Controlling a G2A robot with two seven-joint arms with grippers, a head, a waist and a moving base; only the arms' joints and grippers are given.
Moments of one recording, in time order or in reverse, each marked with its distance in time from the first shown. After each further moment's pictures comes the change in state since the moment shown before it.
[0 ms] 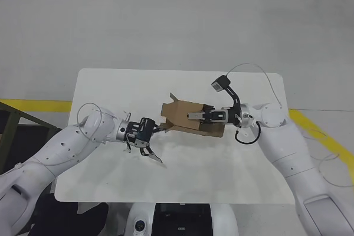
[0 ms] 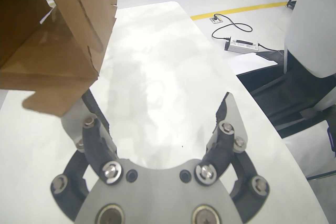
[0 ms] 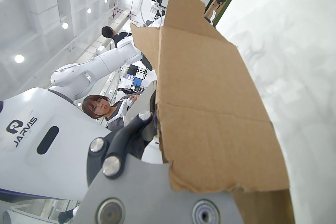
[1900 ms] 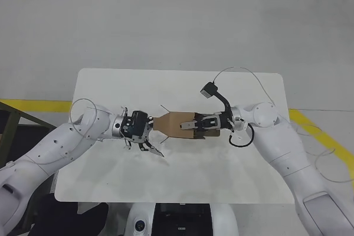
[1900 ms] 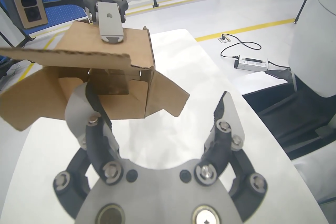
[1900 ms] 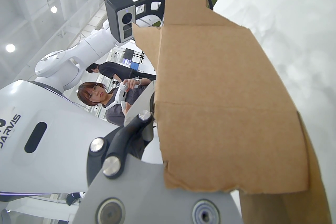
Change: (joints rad) left arm -0.042 0.048 0.035 -0.043 -0.110 0.075 0.075; right arm 0.035 0.004 -0.097 -0.013 -0.030 0.020 0.020
